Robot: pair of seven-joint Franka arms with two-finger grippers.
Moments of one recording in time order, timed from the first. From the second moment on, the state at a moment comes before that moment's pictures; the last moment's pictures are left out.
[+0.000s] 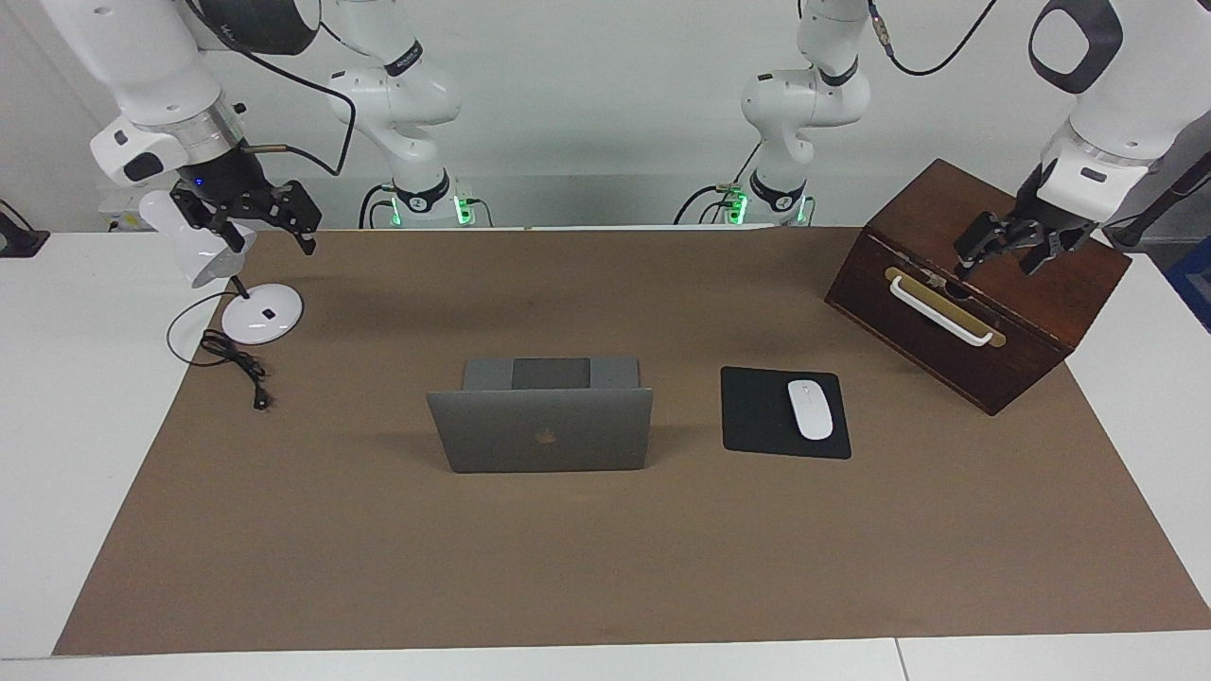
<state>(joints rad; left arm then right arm) -0.04 0.07 0.11 -1.51 -0.02 1.56 0.03 0.02 -0.10 -0.10 -1.70 0.00 1.59 0.02</state>
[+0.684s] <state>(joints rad) -0.05 0.06 0.11 -1.51 -0.02 1.56 0.03 0.02 -0.10 -0.10 -1.70 0.00 1.61 0.00</state>
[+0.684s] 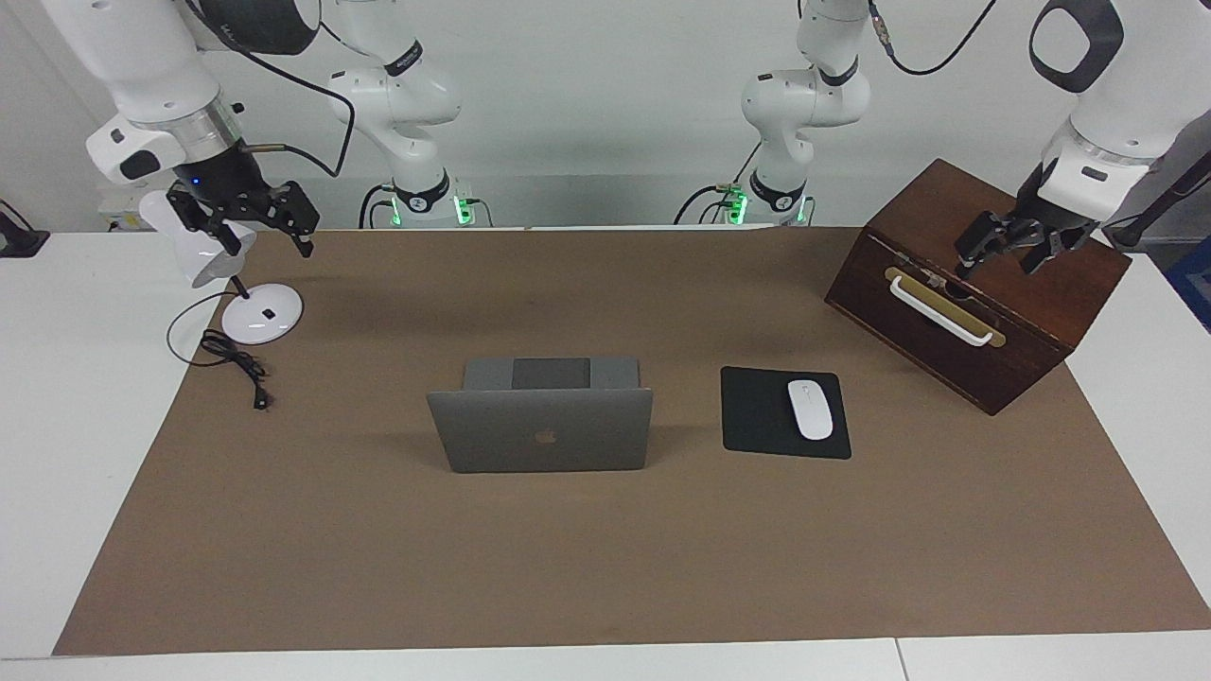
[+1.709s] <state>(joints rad) -0.04 0.05 0.11 -1.52 -0.02 1.56 0.02 0.02 -0.05 -0.10 -1.72 0.00 1.90 -0.08</state>
